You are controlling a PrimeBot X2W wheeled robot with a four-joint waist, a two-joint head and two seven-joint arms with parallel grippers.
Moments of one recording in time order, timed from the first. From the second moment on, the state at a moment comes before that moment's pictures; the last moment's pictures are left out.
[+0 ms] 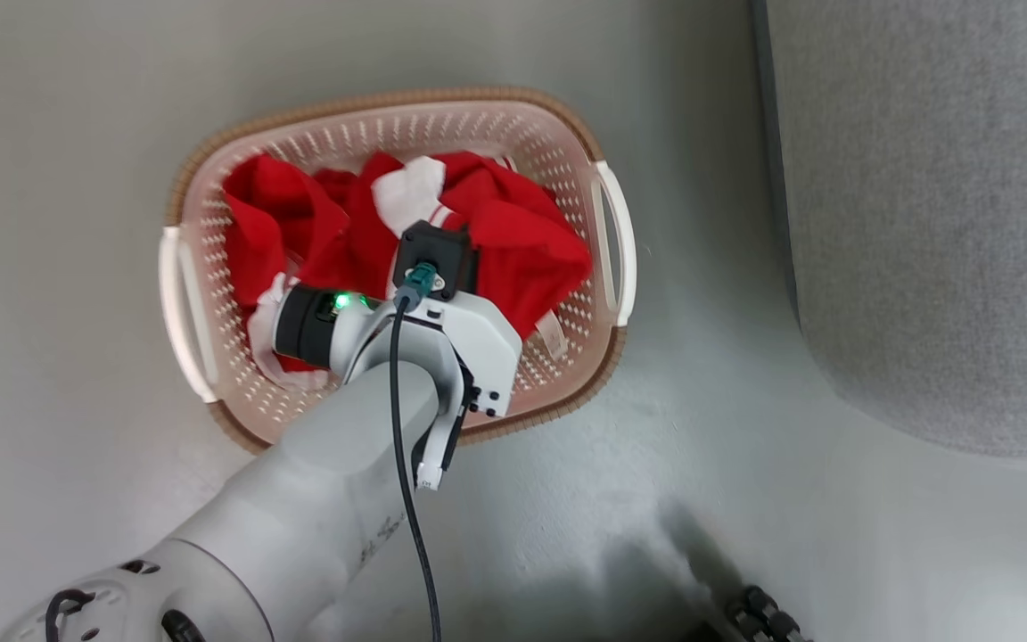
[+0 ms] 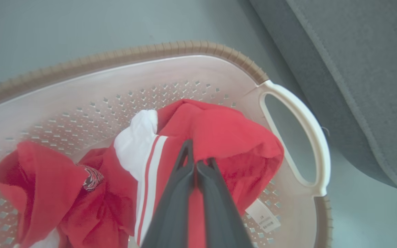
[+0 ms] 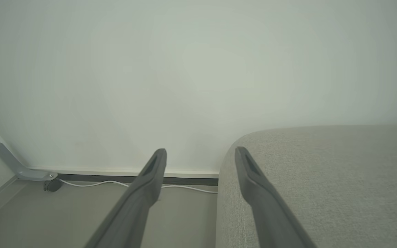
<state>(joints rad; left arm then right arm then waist) -0.97 0.06 -1.29 0.86 -1.08 0.36 -0.25 -0.50 -0.63 0.07 -0.16 0.83 0.13 -0.26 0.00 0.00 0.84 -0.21</state>
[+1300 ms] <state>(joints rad) -0.30 0.06 -0.37 0.48 -0.32 0.11 -0.25 -0.23 -0.46 0.33 0.17 0.65 0.13 -0.26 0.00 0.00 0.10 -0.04</state>
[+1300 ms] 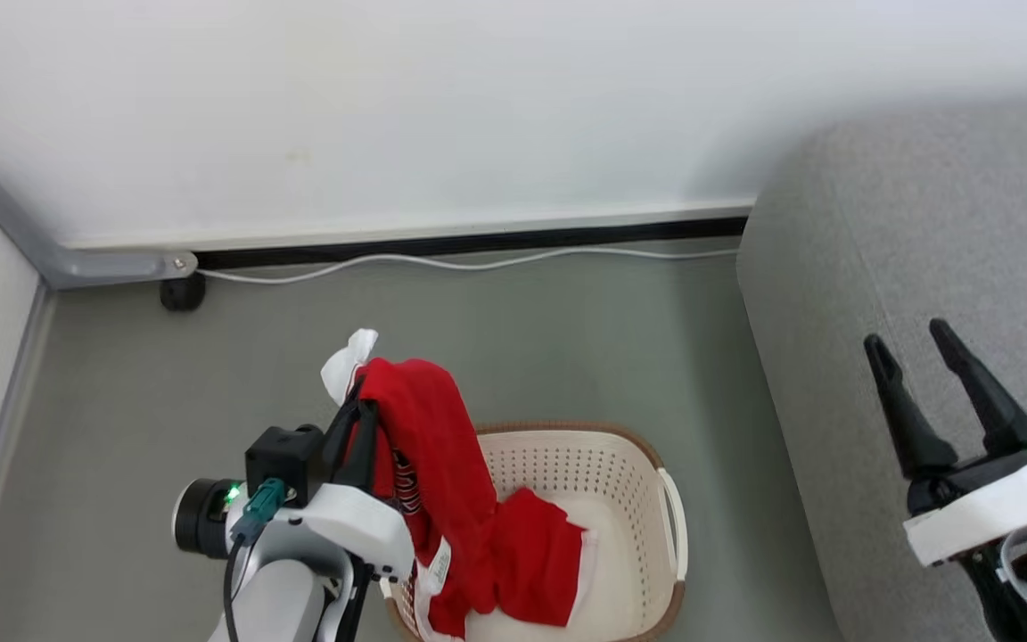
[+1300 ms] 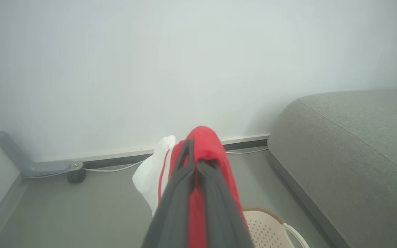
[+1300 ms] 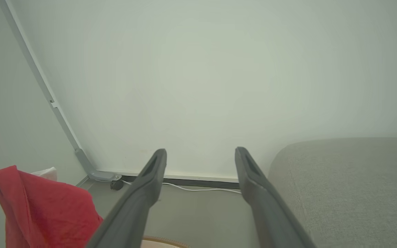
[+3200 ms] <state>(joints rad) -0.42 0.05 -0.64 0.13 -0.16 0.00 -0.24 -0.24 -0.49 0.61 0.11 0.69 0.13 -0.26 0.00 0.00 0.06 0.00</state>
